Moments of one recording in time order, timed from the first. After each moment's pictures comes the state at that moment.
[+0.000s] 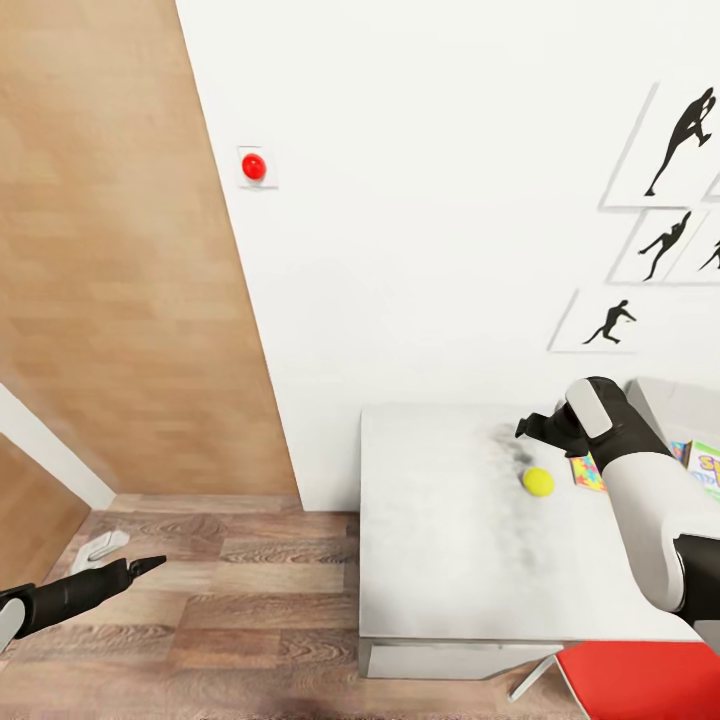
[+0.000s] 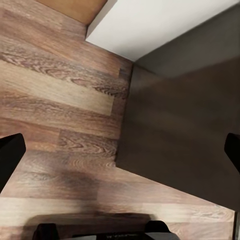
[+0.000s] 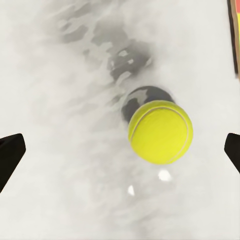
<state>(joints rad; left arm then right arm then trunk) -0.38 0.52 0.10 -0.86 0.58 0.63 -0.58 -1.16 -0.23 -0.11 -0.60 -0.58 1.05 -0.47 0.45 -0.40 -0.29</state>
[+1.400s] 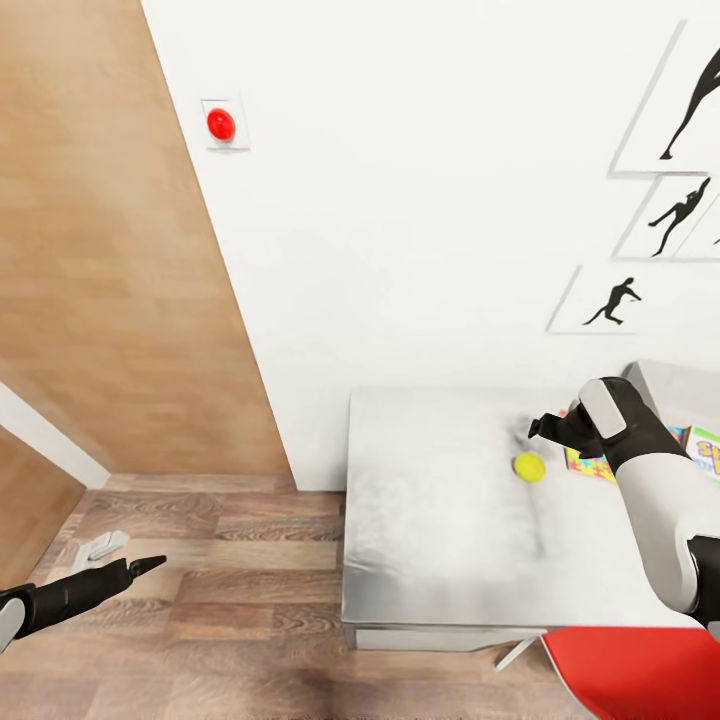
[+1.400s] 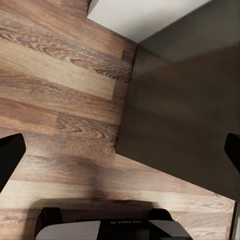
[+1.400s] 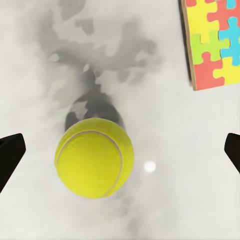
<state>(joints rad) -0.38 0.52 0.10 -0.86 0.58 0.63 -0.57 -1.16 -0.27 -0.11 -0.60 -0.58 1.05 -0.47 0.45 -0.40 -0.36</state>
